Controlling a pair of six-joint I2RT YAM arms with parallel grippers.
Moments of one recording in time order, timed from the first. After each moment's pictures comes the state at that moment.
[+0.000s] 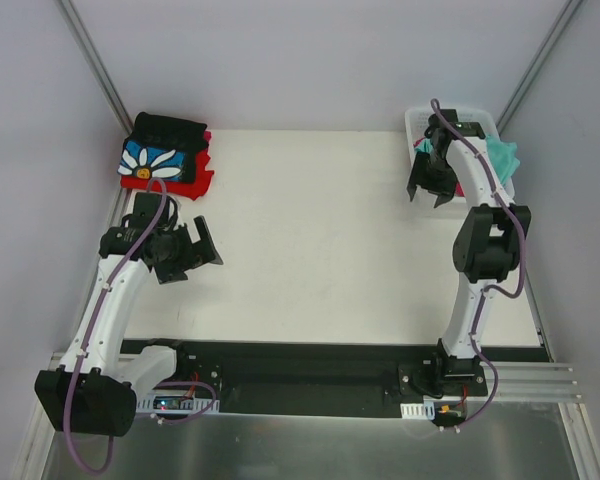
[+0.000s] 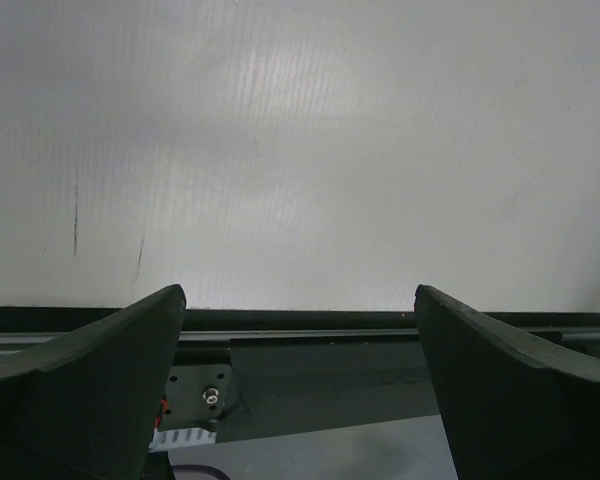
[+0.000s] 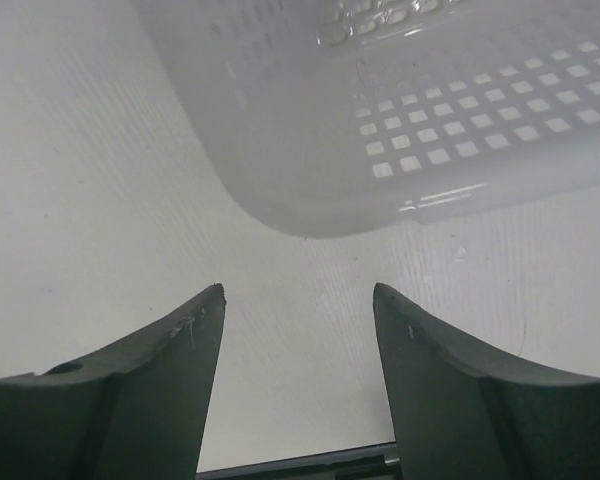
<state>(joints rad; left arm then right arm) -0.06 1.02 0.99 -1.07 0.22 -0.47 0.06 2.10 1.97 -1.22 0.09 0.33</state>
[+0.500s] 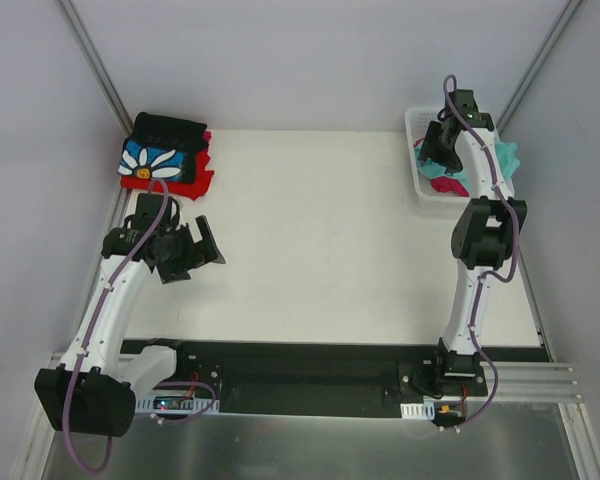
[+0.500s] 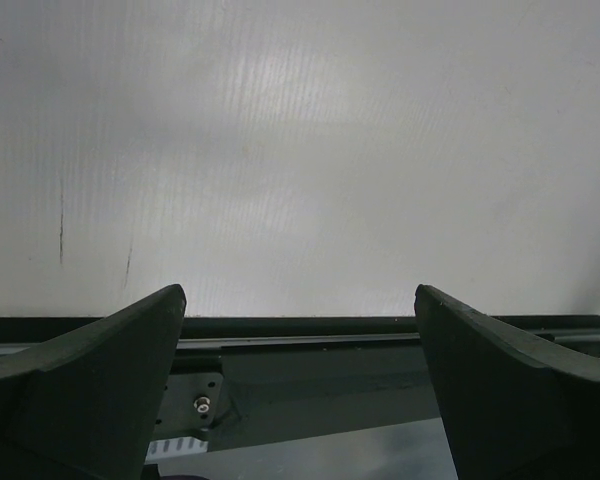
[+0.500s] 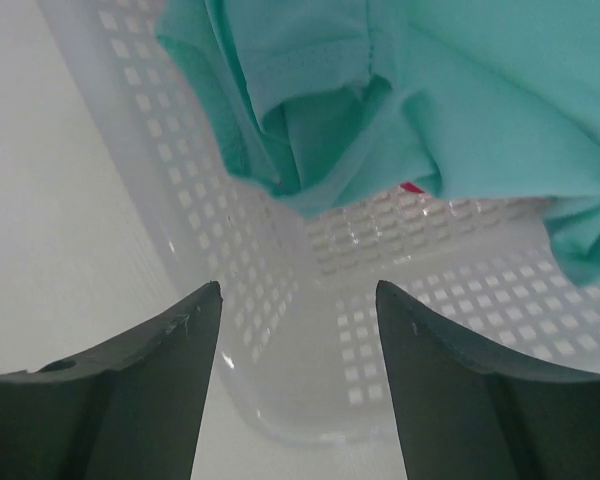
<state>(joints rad) -0.07 1.02 0.98 -1.04 0.23 -0.49 -0.01 2.21 2.23 -1.03 0.13 0.29</state>
